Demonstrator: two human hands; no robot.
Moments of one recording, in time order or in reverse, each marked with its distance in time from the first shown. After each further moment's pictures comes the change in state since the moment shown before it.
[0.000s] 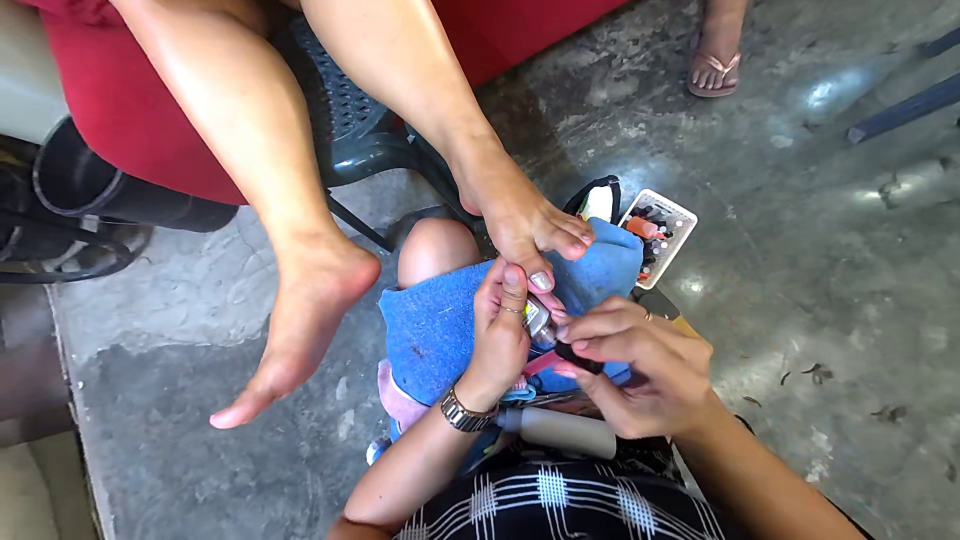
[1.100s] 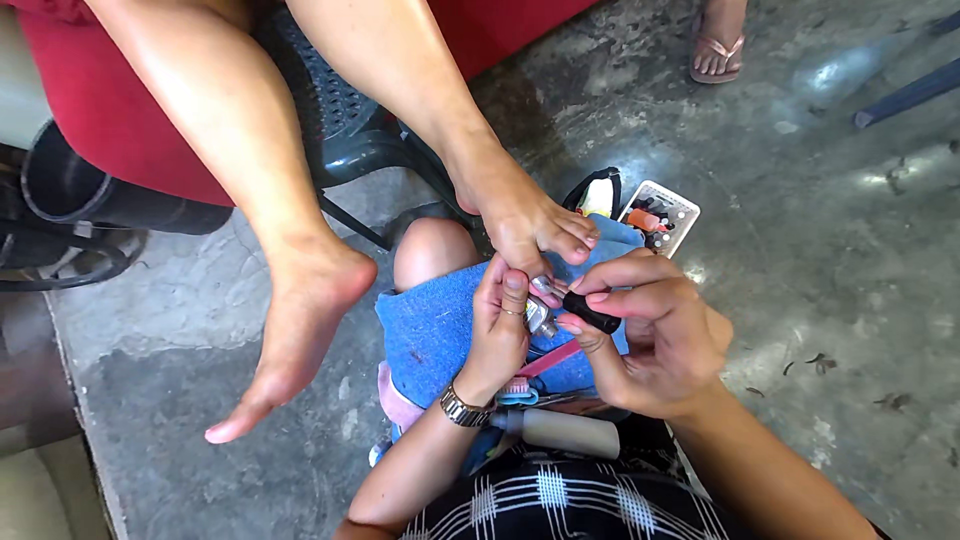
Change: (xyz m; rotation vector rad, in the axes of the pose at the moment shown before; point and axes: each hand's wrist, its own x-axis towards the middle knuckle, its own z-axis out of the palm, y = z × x) left_hand 0.008 -0.007 -0.009 0.093 -0.074 0.079; right_hand 0.034 0.003 0.005 -0.131 0.143 0.009
